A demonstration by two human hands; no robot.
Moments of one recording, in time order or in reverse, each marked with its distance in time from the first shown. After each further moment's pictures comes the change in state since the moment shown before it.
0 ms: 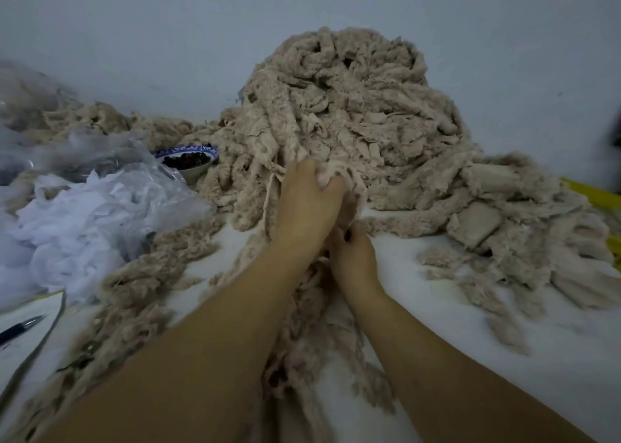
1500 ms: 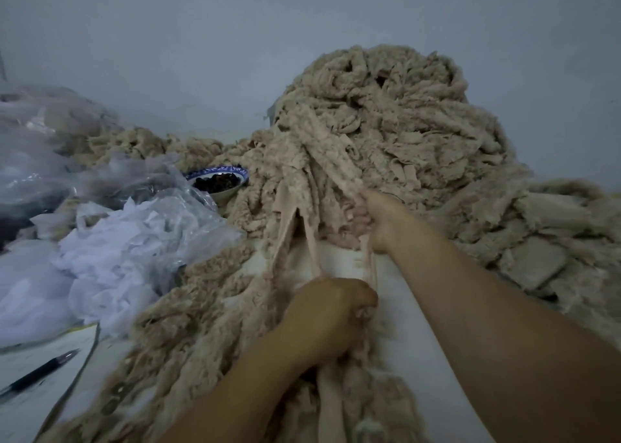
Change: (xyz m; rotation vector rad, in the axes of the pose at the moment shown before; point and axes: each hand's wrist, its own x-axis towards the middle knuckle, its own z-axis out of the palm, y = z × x) left_hand -0.050 -0.049 -0.037 0.438 -0.611 0.473; right_hand 0.098 -0.081 0.016 0.543 -0.273 0.547
